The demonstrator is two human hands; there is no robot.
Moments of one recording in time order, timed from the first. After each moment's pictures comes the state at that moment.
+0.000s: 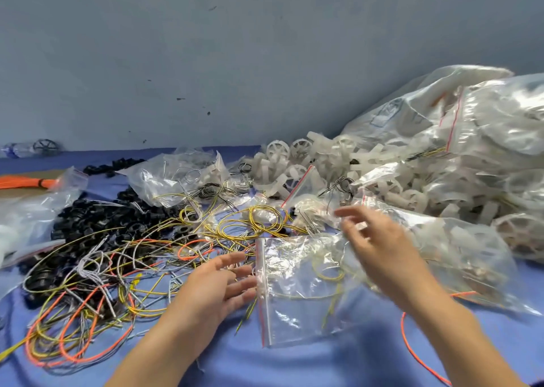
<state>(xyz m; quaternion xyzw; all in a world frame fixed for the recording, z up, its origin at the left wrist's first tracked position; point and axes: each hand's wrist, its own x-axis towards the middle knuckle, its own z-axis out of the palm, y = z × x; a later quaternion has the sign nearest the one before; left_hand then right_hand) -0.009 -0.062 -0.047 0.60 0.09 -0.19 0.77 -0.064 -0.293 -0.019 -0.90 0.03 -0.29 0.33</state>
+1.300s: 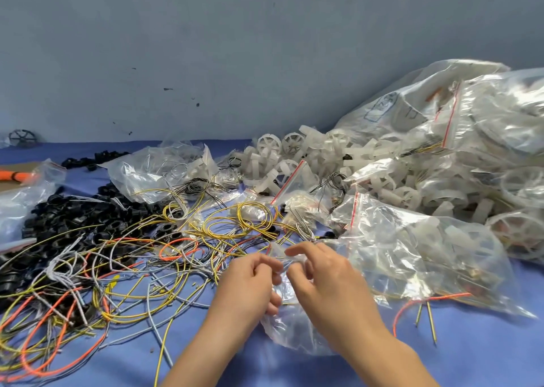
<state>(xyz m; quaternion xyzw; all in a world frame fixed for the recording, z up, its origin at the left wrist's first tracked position) -0.016 -0.119 -0.062 0.78 -0.05 -0.10 0.62 -0.072 -0.237 -0.050 -0.94 0.08 -0.19 0.28</state>
